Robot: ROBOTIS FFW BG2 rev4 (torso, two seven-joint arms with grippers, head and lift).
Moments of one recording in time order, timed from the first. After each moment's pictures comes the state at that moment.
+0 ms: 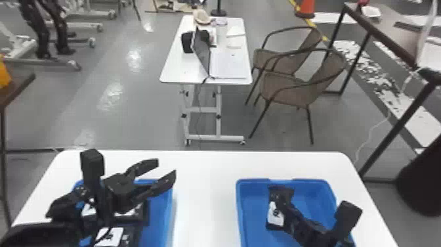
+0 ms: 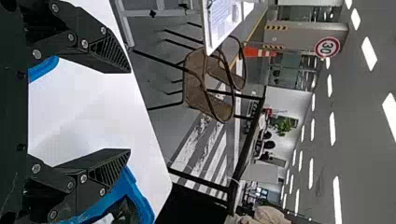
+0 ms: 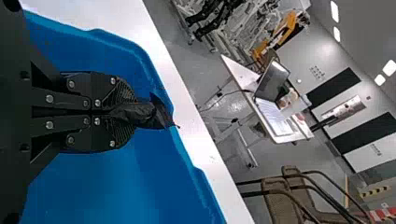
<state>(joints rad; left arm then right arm) 0.05 0.09 0.13 -1.56 0.01 0.23 -0.84 0.11 -0.05 -0.11 -1.26 -0.49 0.18 0.38</state>
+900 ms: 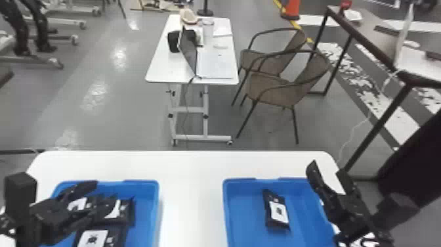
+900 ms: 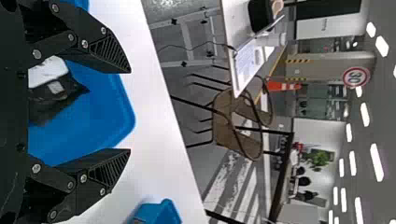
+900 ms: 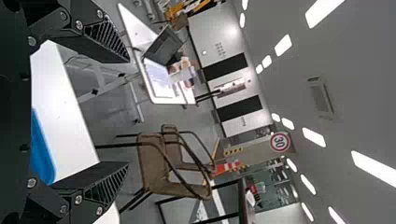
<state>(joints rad) 0.17 0.04 0.38 -1.69 -0.25 0.26 -0.98 0.28 0.00 -0.22 -1.62 -0.40 -0.14 0.24</state>
